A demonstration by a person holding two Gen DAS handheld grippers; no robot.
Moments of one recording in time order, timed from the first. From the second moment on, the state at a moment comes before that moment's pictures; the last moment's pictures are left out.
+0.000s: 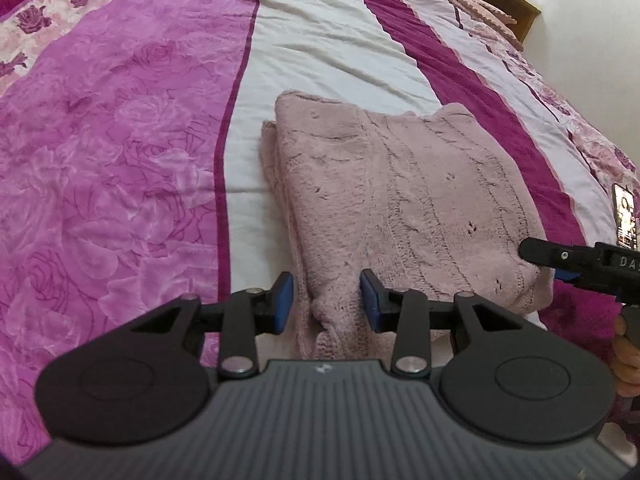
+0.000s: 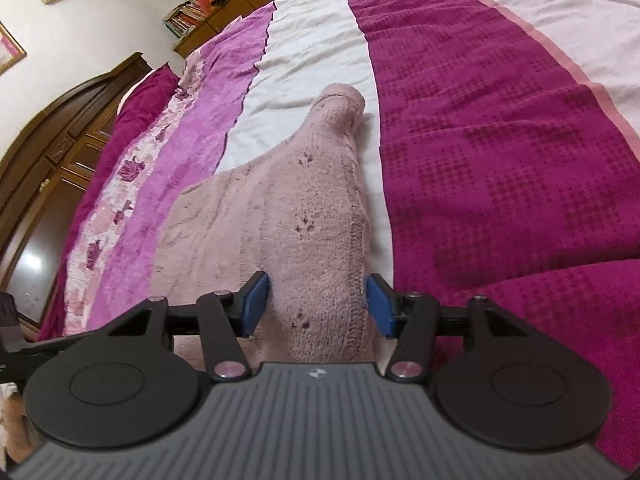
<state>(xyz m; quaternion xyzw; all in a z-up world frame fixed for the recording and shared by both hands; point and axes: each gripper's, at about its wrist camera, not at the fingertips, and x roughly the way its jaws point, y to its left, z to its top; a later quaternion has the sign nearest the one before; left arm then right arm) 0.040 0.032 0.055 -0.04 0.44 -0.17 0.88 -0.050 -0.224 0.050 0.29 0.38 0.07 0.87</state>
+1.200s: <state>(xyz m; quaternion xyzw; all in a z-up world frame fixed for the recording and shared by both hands) -0.041 -0.002 0.049 -0.02 0.45 -0.04 0.89 -0.121 -0.162 0.068 0.11 0.38 0.07 0.92</state>
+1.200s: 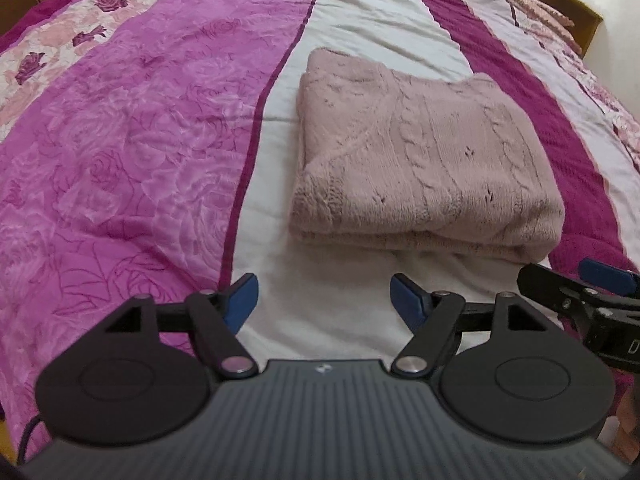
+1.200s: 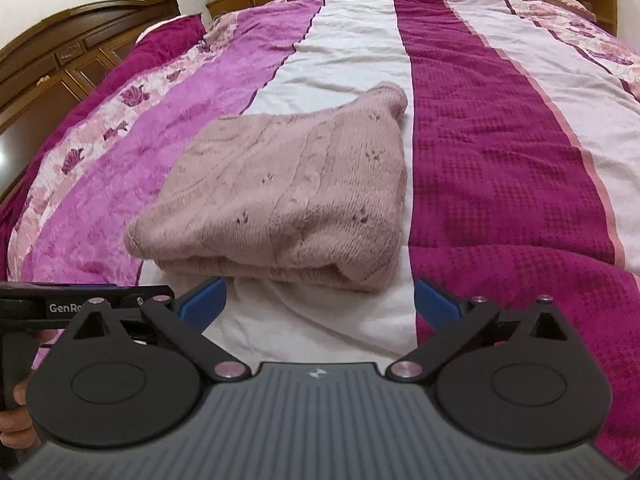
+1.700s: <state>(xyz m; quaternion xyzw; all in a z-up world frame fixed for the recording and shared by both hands) -0.041 -0.014 0.032 0.01 0.47 -0.02 0.88 -0.113 -0.167 0.048 0.13 0.42 0.05 0.90</state>
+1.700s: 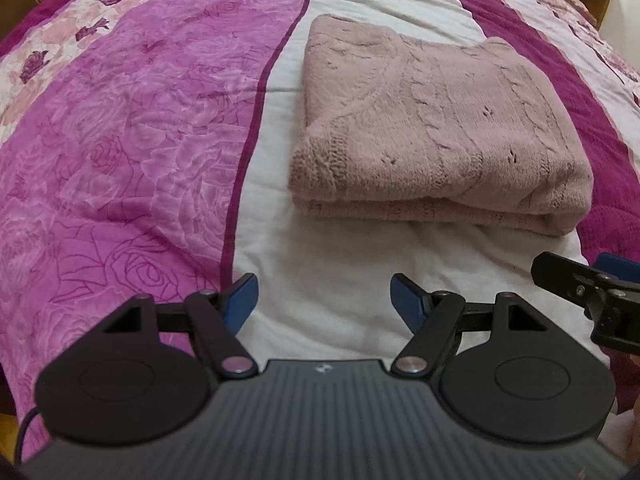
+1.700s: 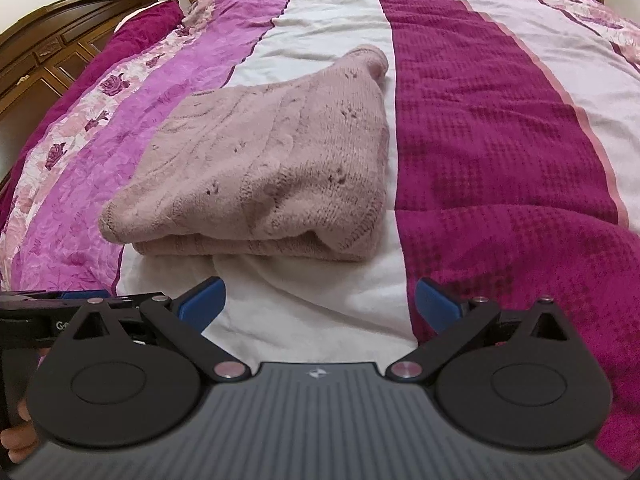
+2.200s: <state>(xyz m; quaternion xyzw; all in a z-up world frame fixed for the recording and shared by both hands) -0.042 -0.016 0.030 0.02 0.47 -0.02 0.88 -0.113 -0.167 0.044 0.14 0.42 0.05 0.89</state>
